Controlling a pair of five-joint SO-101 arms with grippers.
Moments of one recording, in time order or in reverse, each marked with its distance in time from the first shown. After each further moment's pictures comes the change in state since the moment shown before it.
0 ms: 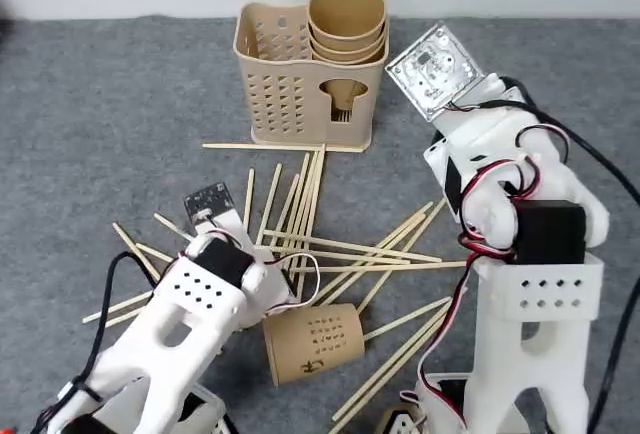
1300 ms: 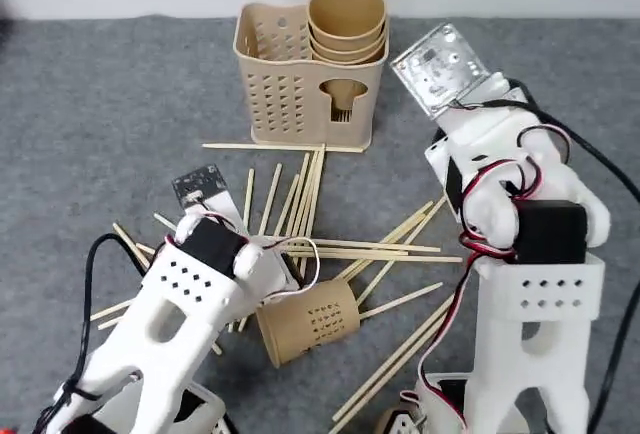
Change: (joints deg) left arm 0.2 0.0 -14.1 16.0 0.5; right arm -0.4 0.0 -0.2 0.2 -0.7
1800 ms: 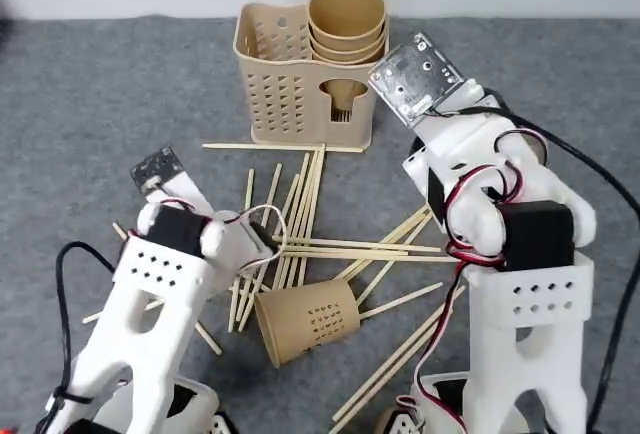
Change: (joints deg) left arm -10.9 0.0 -0.3 -6.0 -0.5; right arm -4.7 0.0 -1.4 4.0 -2.4
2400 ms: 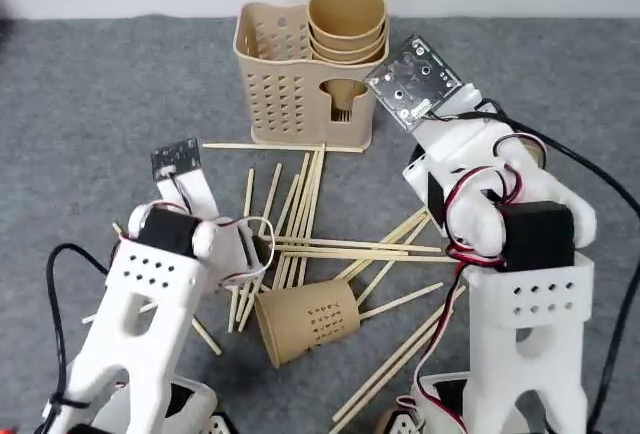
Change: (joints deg) left arm -3.3 -0.8 0.0 1.8 -22.6; right arm -0.4 0.0 0.0 3.3 0.0
